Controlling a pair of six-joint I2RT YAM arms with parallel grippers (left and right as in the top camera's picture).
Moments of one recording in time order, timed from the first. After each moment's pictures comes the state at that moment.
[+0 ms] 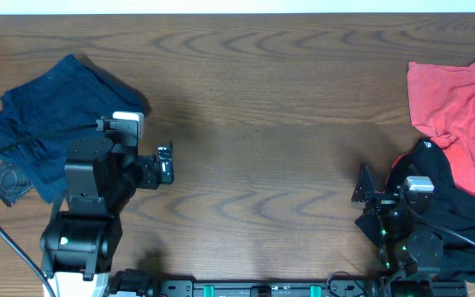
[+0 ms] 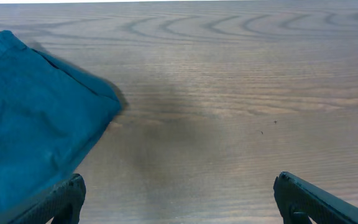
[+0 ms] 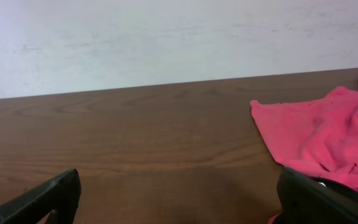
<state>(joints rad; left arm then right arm) -0.09 0.80 0.89 -0.72 0.10 -0.04 0.01 0.01 0.01 -0.07 0.01 0.12</state>
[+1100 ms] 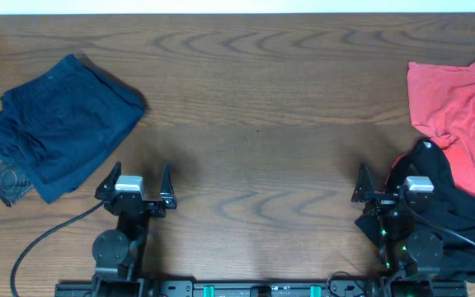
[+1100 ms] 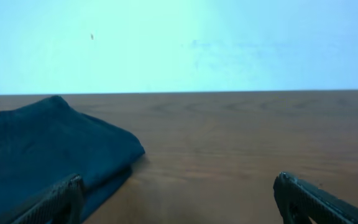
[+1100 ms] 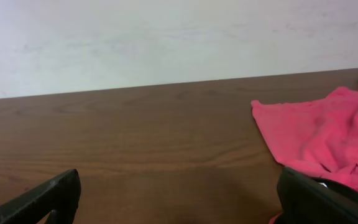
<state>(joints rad) -0.09 0.03 0.02 -0.04 -0.02 -0.03 0.01 0.01 0.01 -0.07 0.01 0.12</state>
